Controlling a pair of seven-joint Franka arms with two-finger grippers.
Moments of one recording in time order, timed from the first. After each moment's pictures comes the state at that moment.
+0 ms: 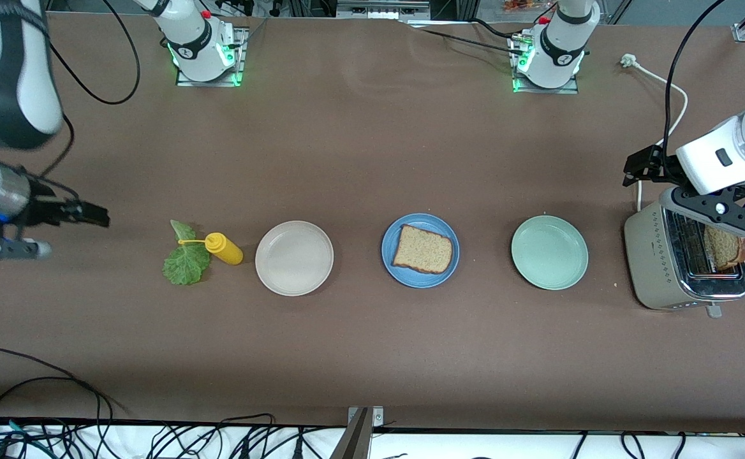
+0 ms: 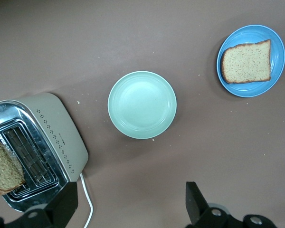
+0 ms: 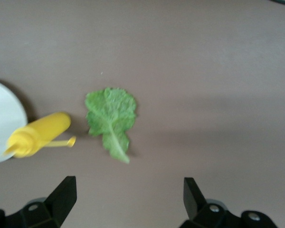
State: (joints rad) left arm 0.28 0.26 -0.43 -1.35 0.10 1.45 0.24; right arm 0.07 0.33 -0.10 -1.55 0.01 1.79 -0.02
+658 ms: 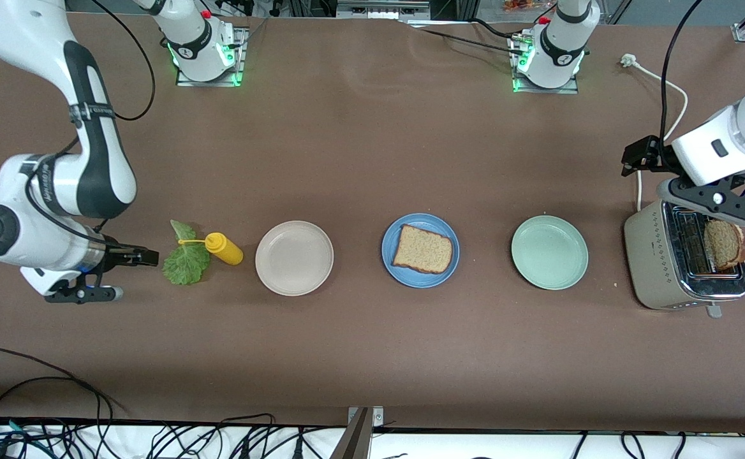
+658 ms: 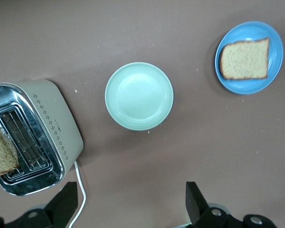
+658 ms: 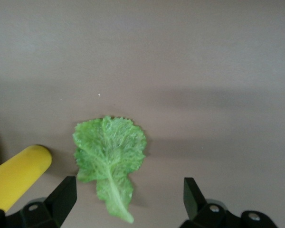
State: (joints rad) left arm 0.02 0.20 -0.12 -1.37 0.02 1.42 0.23; right arm 0.11 0.55 -0.10 -1.55 0.01 2.00 -0.03
